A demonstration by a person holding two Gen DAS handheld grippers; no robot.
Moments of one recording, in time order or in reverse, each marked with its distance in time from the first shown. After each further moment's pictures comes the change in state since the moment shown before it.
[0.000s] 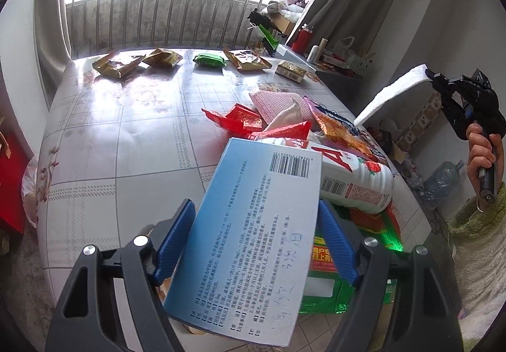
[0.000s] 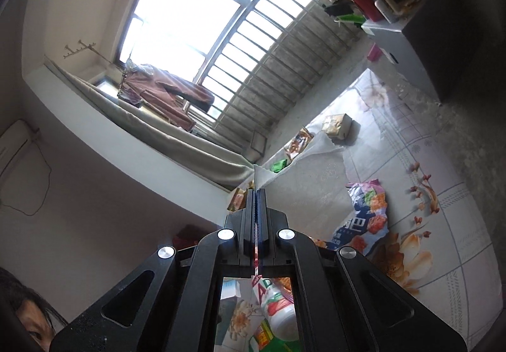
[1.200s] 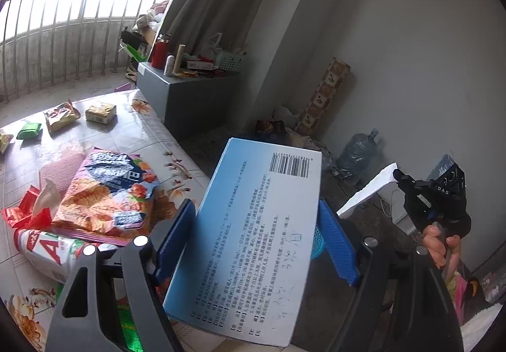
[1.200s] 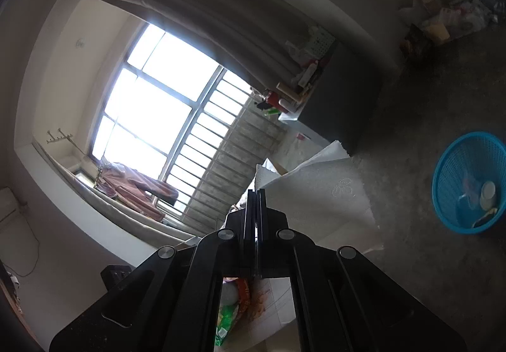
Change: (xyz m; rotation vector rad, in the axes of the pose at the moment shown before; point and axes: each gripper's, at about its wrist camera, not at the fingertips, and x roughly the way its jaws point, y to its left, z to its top) left arm 0.033 -0.283 0.047 0.270 0.014 -0.414; right arm -0.264 -0.101 -0.079 0.190 -0.464 -0.193
